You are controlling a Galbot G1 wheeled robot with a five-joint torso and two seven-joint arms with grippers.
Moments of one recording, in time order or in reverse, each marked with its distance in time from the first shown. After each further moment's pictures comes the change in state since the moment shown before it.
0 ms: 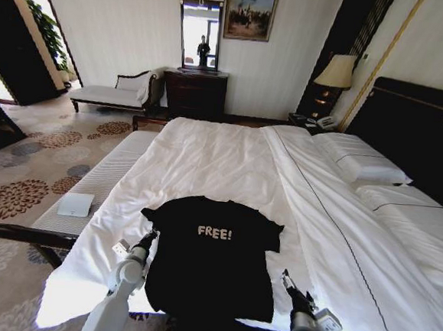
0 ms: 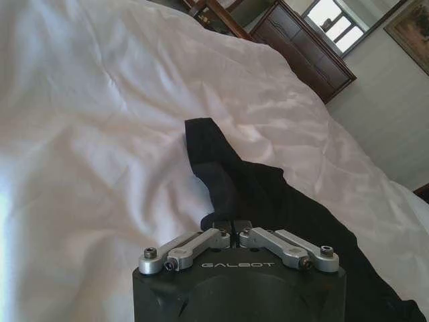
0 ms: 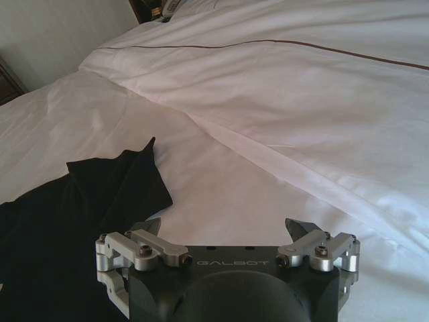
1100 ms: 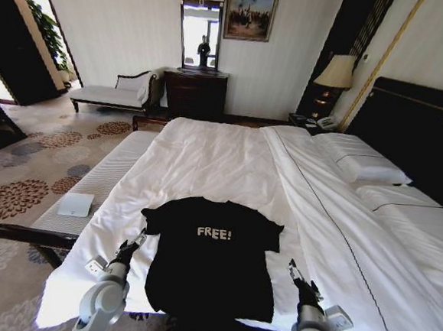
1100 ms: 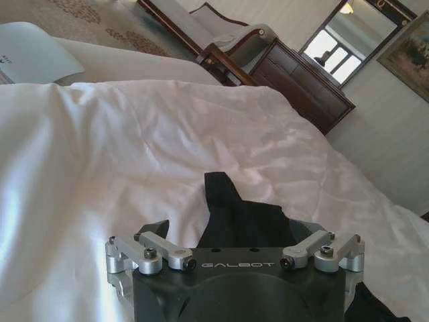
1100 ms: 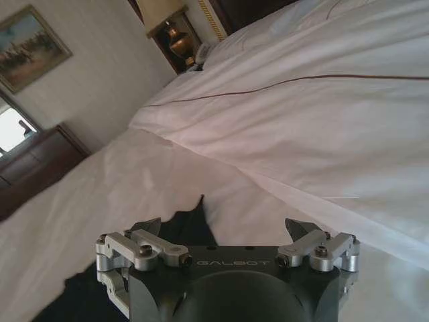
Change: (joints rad) left arm 0.258 0.027 -0.097 -0.289 0.011 -0.044 -0.026; right arm 0.081 -0.076 0.064 -0.030 0.209 0.132 -0.173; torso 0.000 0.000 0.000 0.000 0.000
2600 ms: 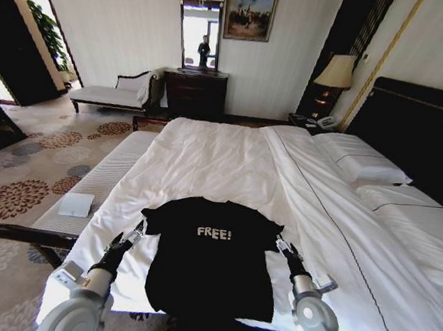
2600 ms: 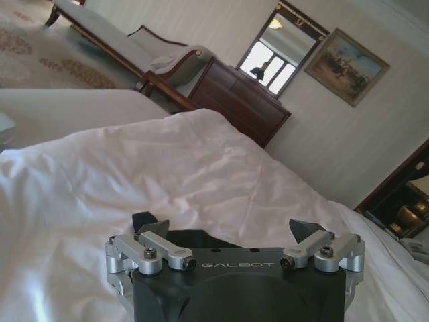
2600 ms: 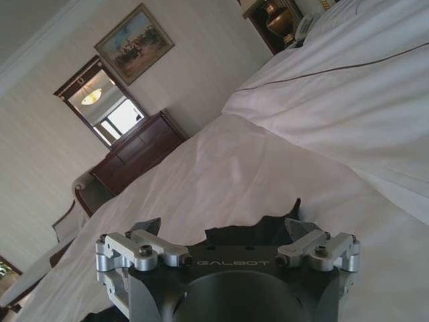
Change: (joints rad) left arm 0.213 0.084 -0.043 -0.359 0.020 0.020 0.009; right arm 0.212 -0.245 -0.065 -0.241 0.208 0.026 -0.317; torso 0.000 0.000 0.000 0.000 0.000
